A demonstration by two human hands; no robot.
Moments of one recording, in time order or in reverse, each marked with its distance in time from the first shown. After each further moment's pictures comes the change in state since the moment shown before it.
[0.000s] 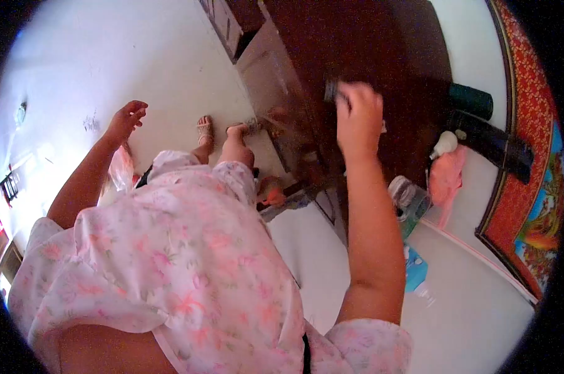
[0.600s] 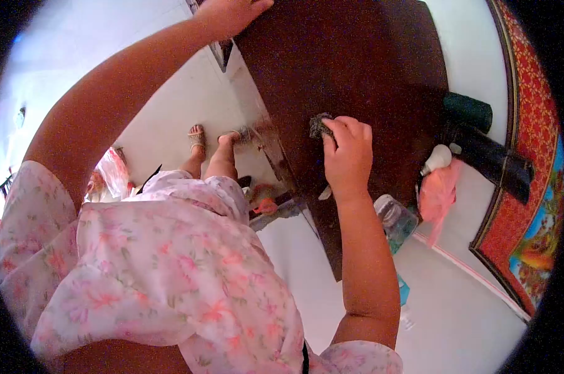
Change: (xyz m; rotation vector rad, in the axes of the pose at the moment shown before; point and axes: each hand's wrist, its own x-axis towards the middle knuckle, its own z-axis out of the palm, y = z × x) left_hand 0.095 0.379 0.106 0.436 0.416 0.783; right_hand -0.002 0.026 -0.019 -0.013 -0.098 -0.016
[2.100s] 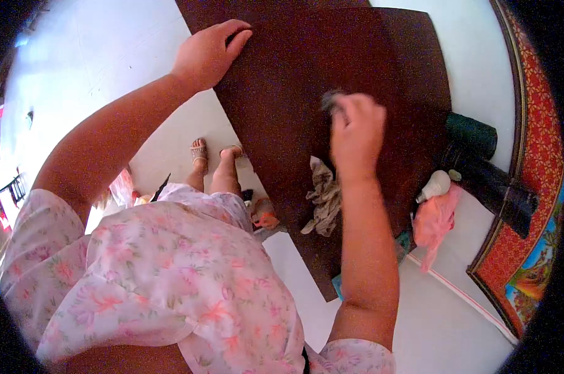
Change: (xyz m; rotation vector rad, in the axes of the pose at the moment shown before) left_hand -0.007 -0.014 0.038 0.007 -0.062 -0.154; right_hand 0.088 0.050 0.006 0.018 0.147 -0.063
